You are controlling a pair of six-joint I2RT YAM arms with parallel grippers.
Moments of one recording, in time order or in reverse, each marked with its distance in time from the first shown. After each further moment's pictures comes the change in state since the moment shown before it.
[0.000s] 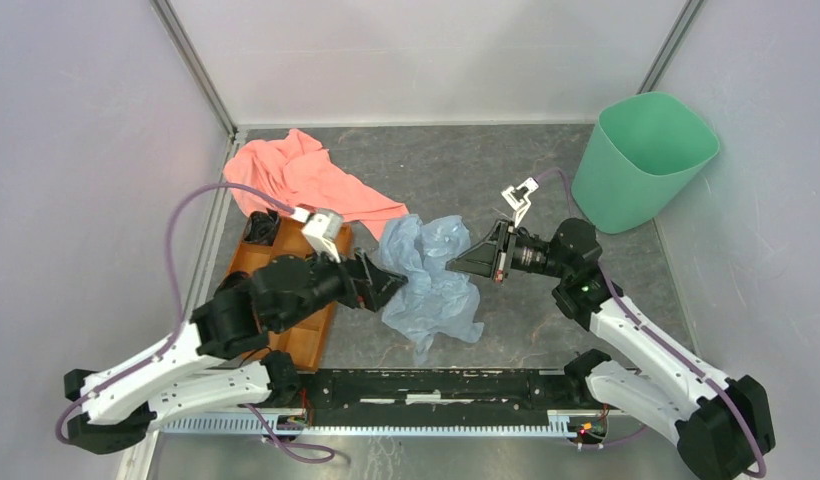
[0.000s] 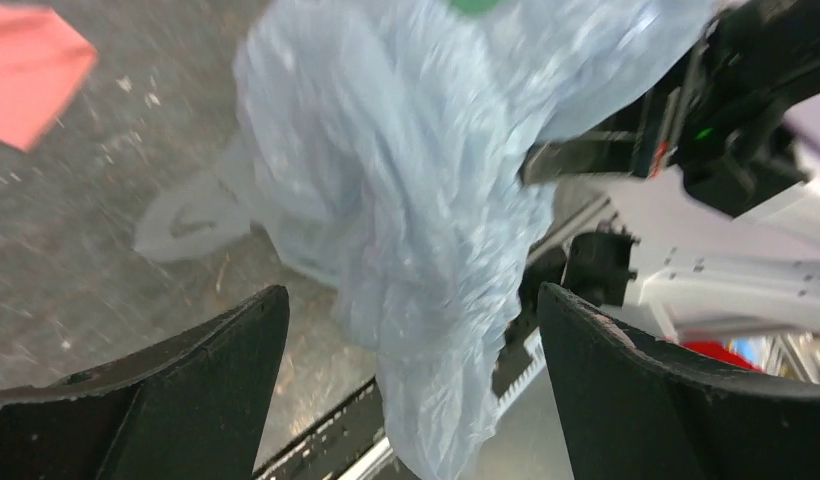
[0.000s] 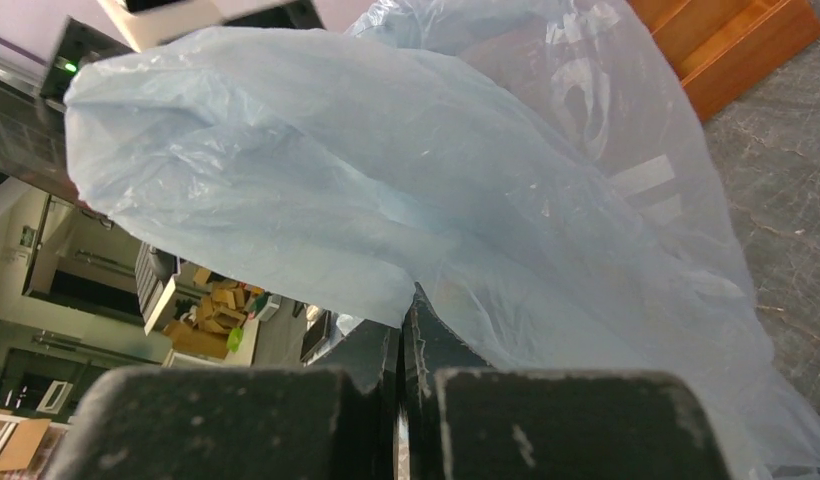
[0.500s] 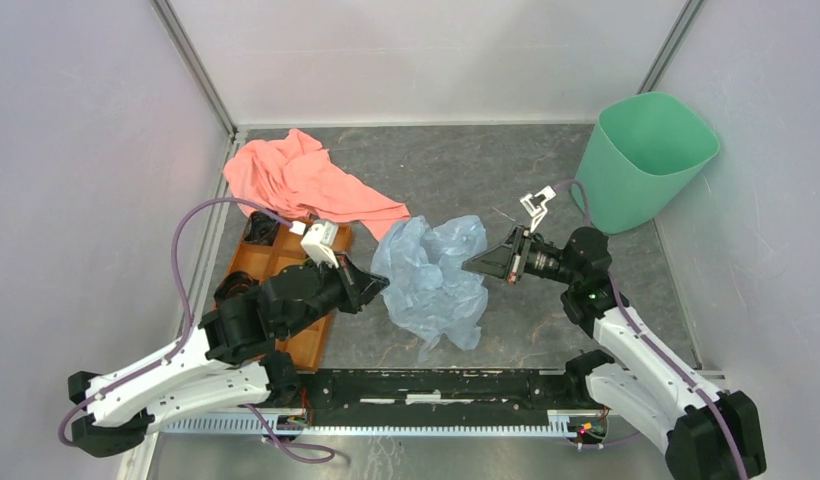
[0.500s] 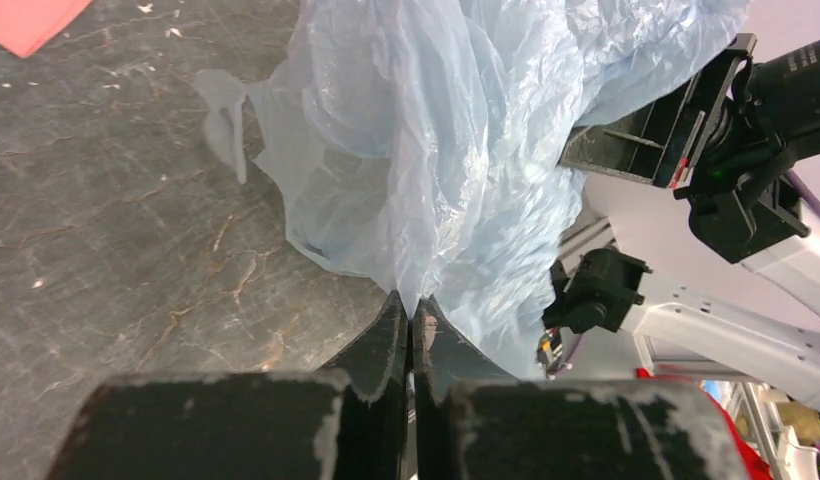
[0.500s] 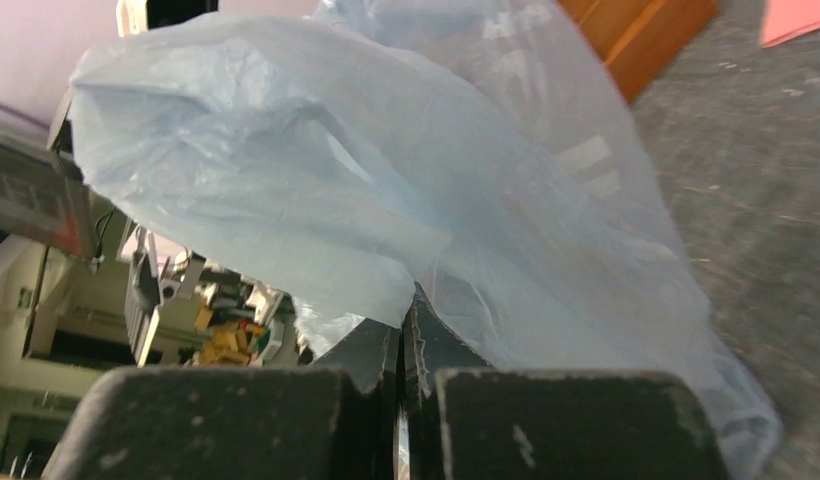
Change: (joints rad) left arm 0.000 -0.025 -0.163 0.047 -0.008 -0.172; right arm -0.114 -0.057 -0.115 0.027 -0.042 0.032
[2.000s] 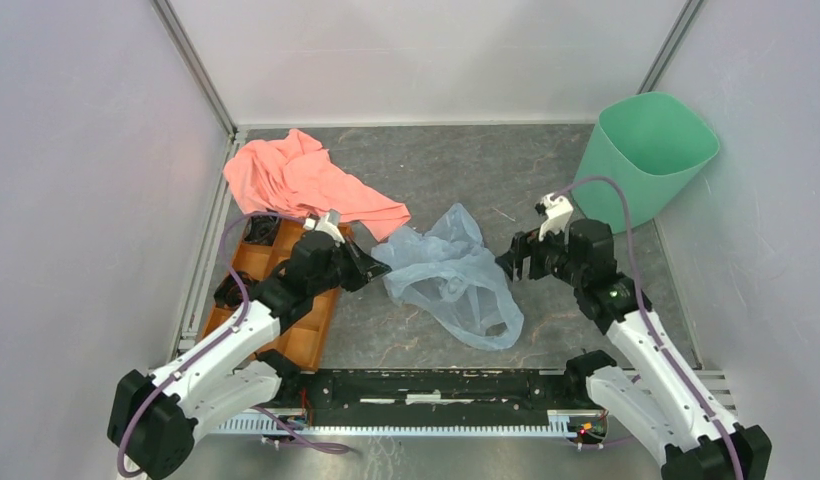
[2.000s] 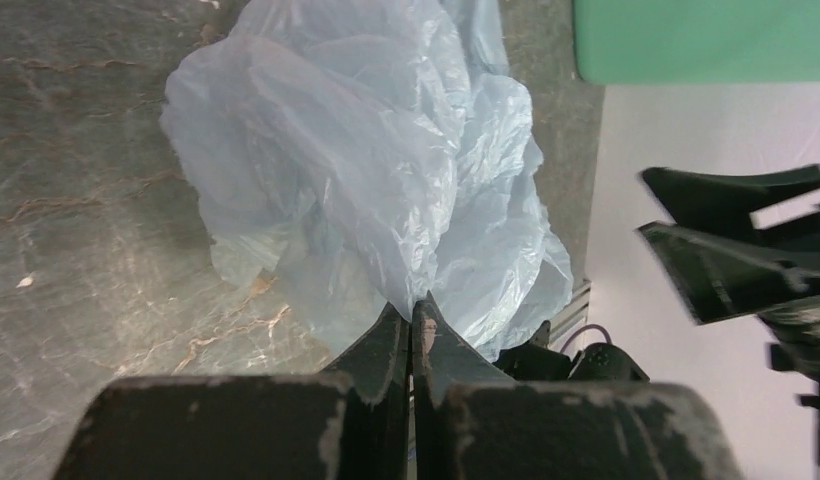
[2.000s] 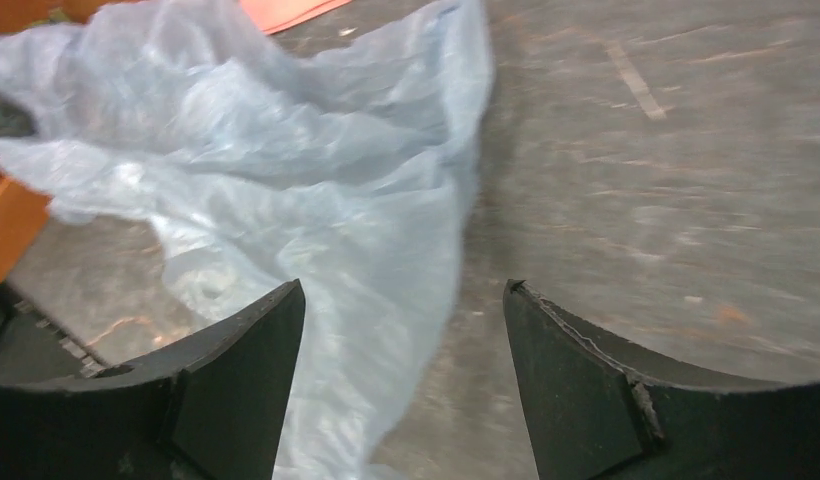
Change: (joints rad) left arm 0.535 0.270 -0.246 0.316 0.478 -0.164; right arm -0.092 -0.077 0.202 -0.787 0.619 -0.892
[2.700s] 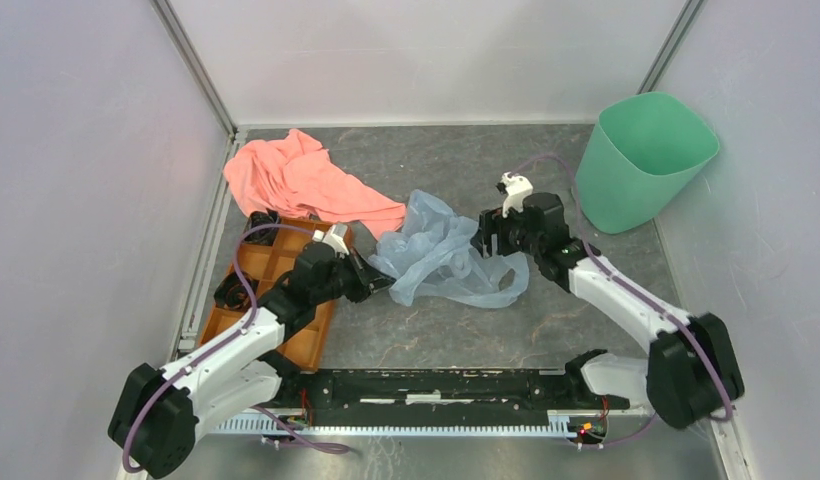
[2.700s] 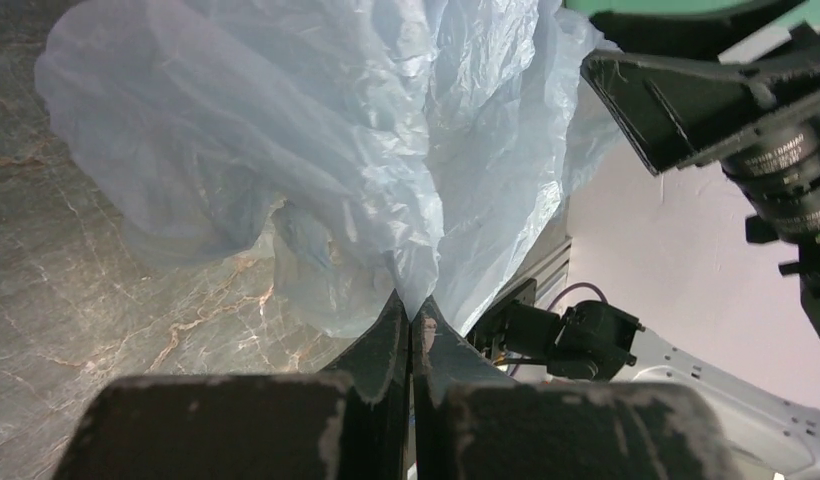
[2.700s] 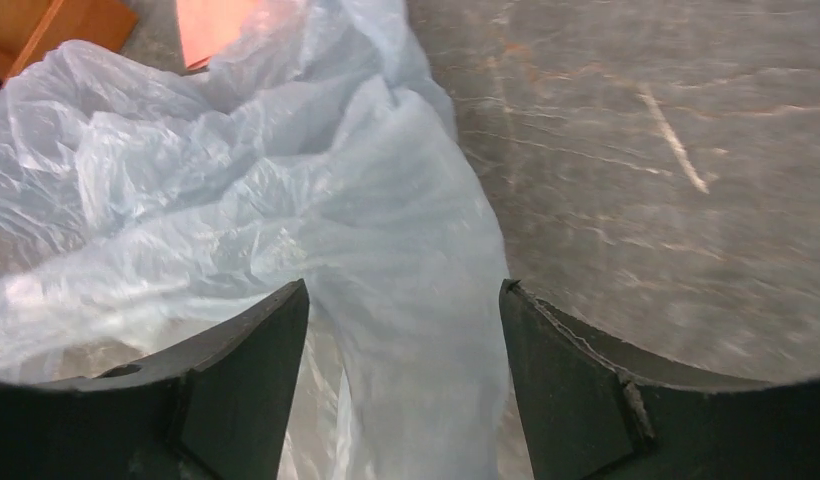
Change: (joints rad) left arm 0.000 0.011 -0.146 0.183 0.132 -0.042; right arm 0.101 0.478 0.051 0.336 0.045 0.061
